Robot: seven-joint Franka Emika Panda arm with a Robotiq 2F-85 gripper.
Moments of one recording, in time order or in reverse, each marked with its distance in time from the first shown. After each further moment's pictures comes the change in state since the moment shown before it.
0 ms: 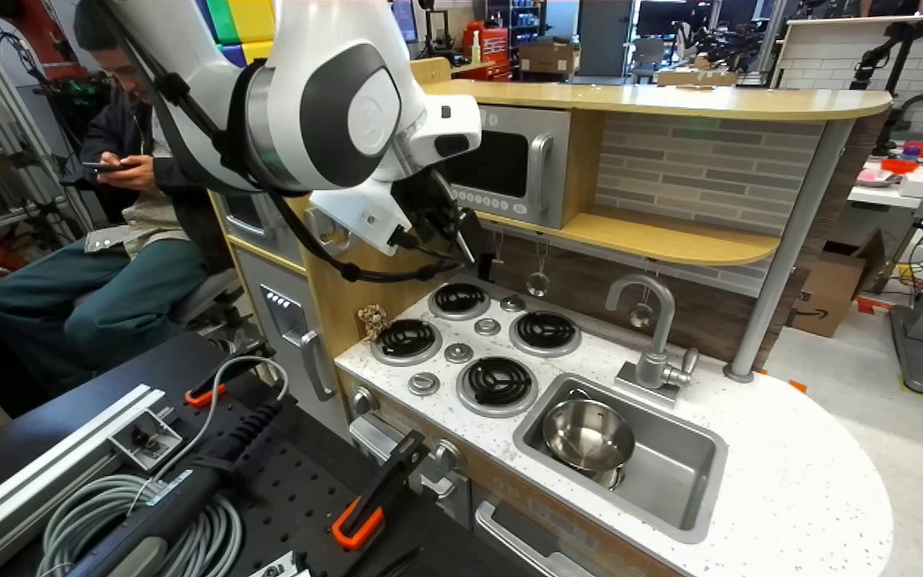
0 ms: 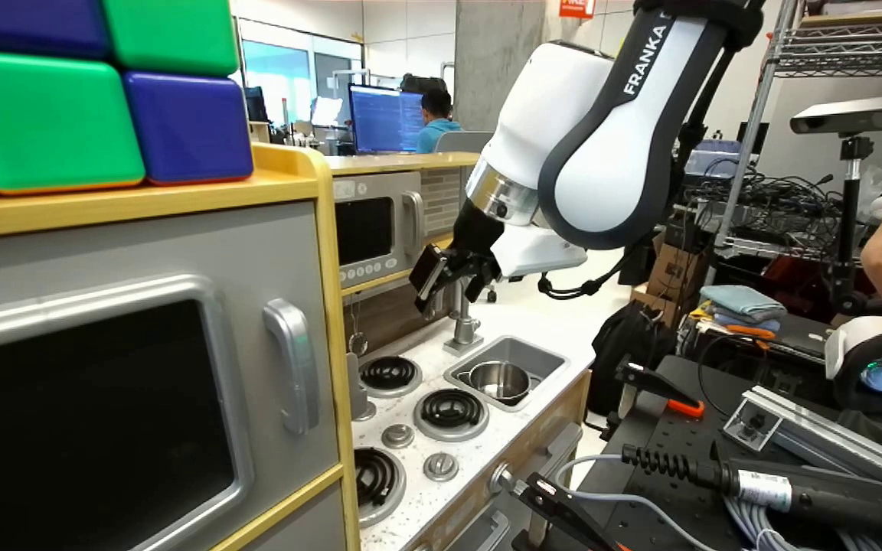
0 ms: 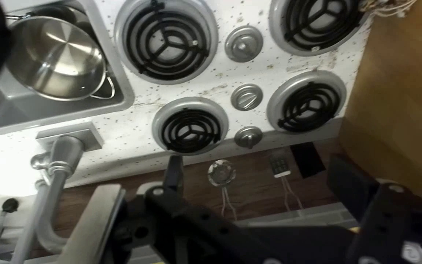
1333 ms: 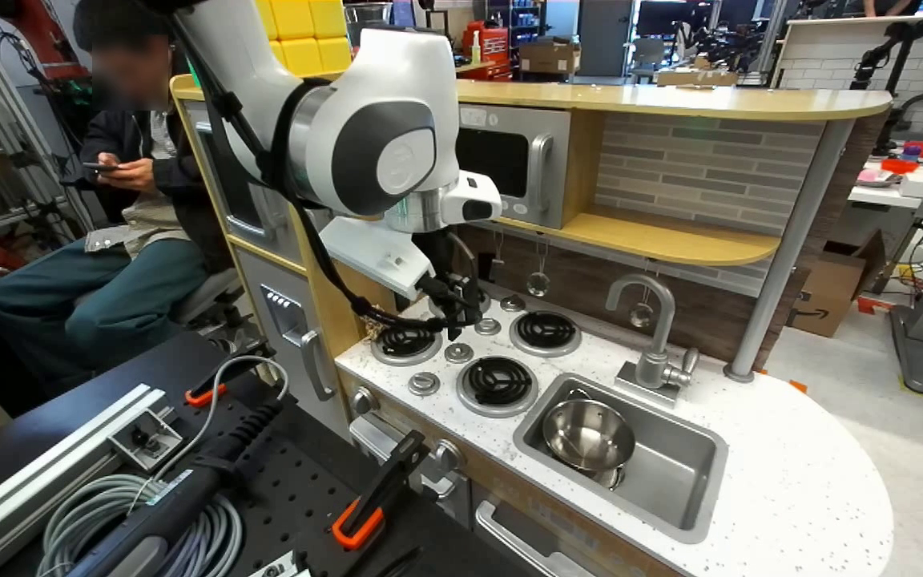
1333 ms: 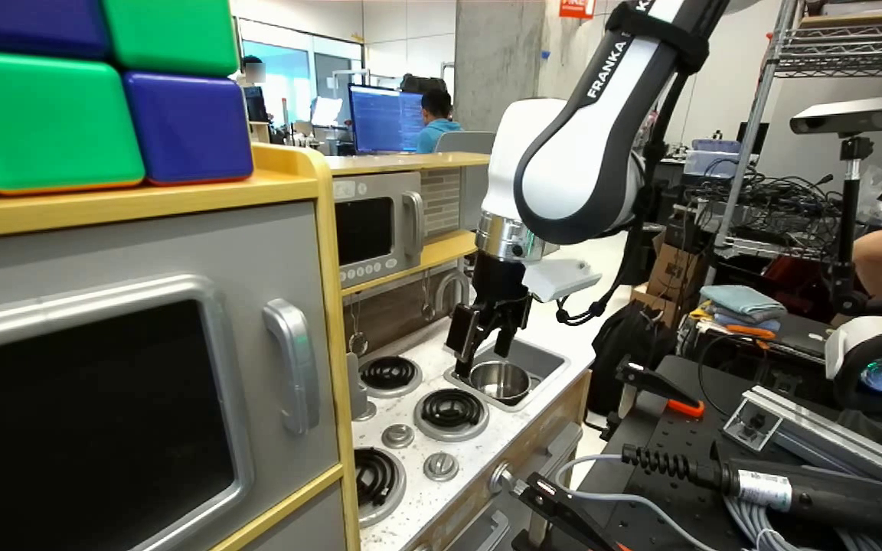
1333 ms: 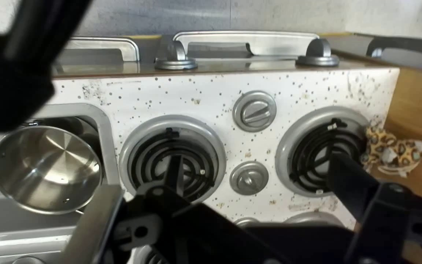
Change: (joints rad) arm -0.375 0.124 0.347 0.085 0.114 -0.396 -0.374
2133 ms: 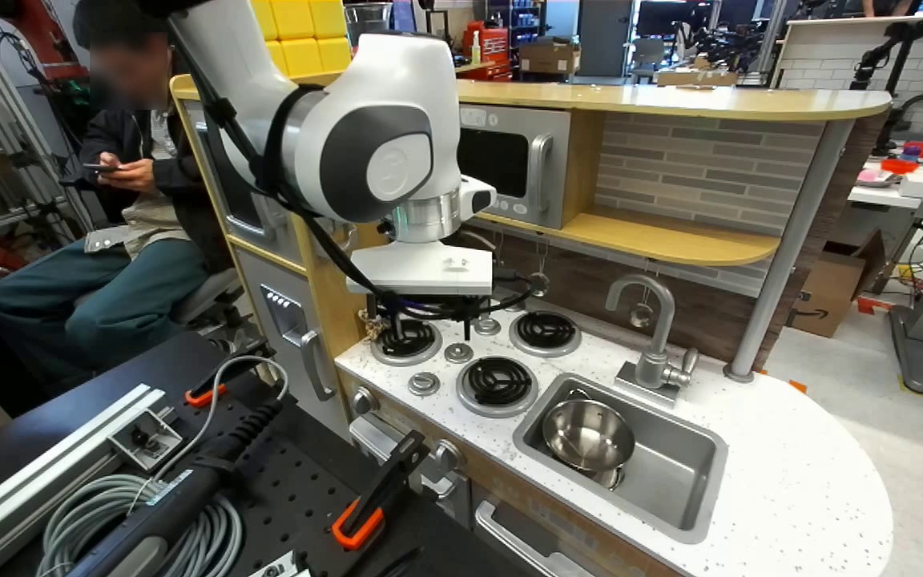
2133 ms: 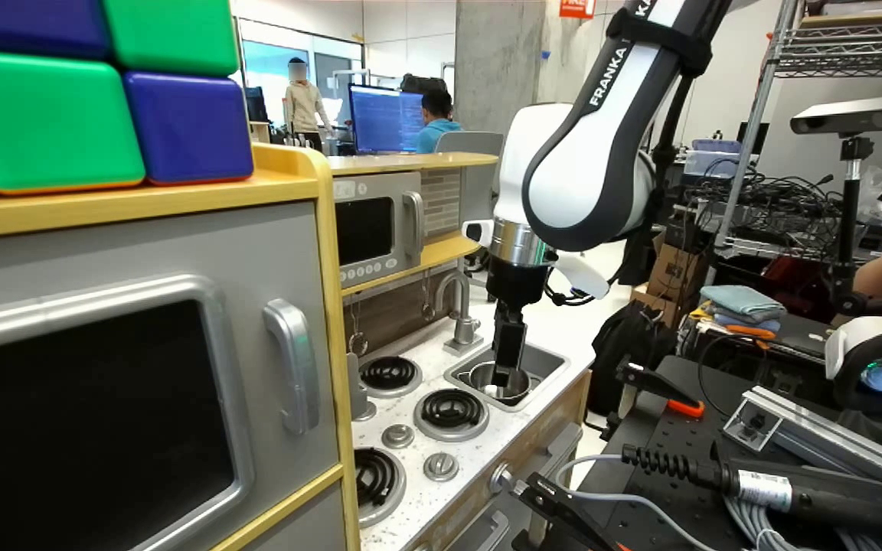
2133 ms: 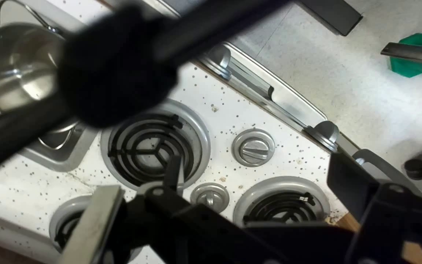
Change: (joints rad) arm 0.095 -0.026 -0.111 -0.037 0.045 0.028 -0.651
